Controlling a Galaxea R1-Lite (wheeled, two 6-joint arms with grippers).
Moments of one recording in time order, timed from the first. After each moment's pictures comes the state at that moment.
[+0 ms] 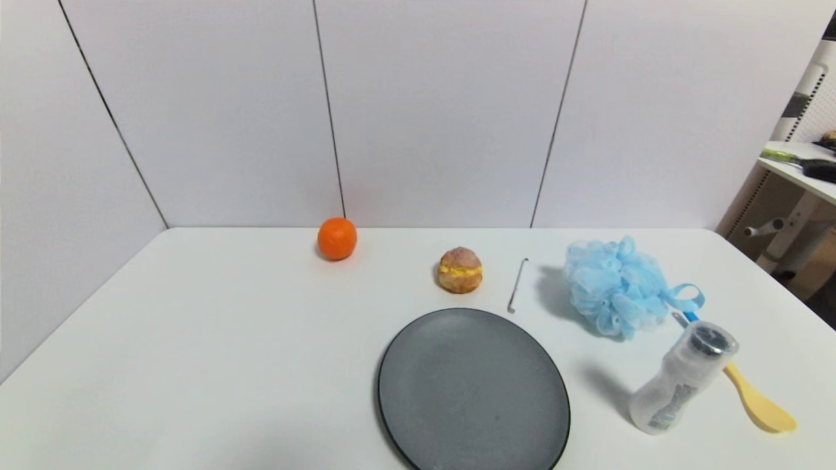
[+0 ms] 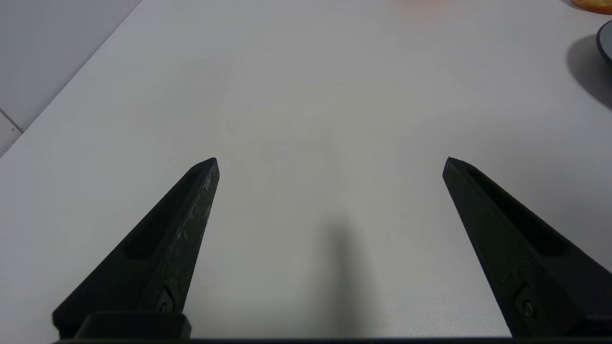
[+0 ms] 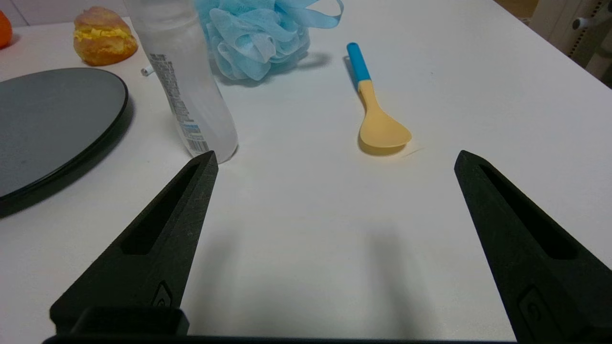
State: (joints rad) left arm 0.00 0.00 -0.05 0.11 0.00 -0.01; right arm 0.00 0.00 -0.02 0.05 -0.05 0.07
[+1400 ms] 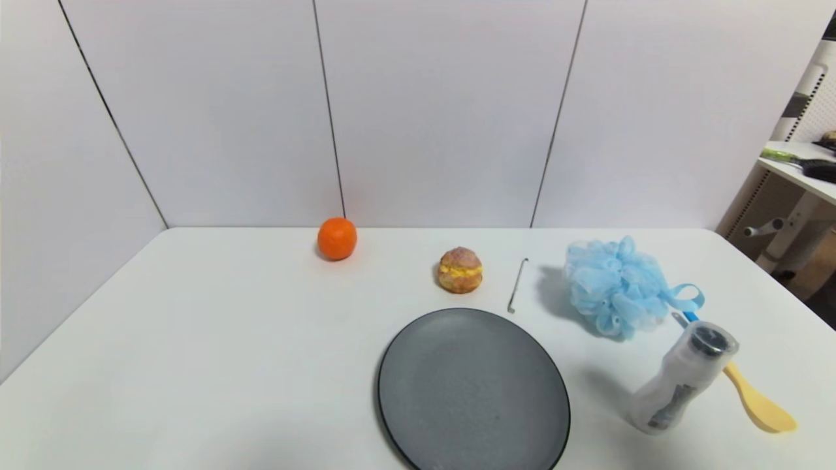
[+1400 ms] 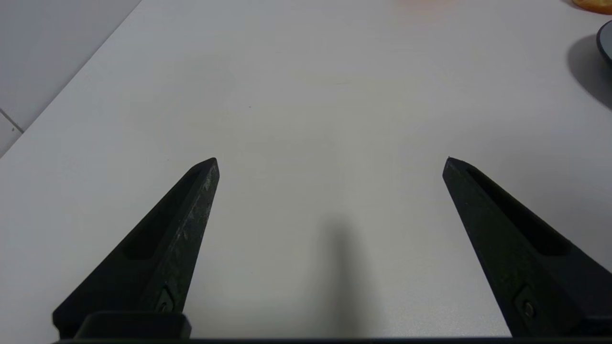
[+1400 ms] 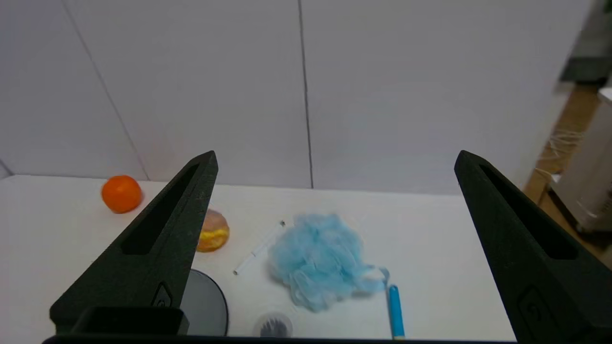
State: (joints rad) left arm 0.00 0.00 -0.05 0.11 0.00 -0.01; right arm 0.01 0.89 -1.08 0.07 0.13 0.05
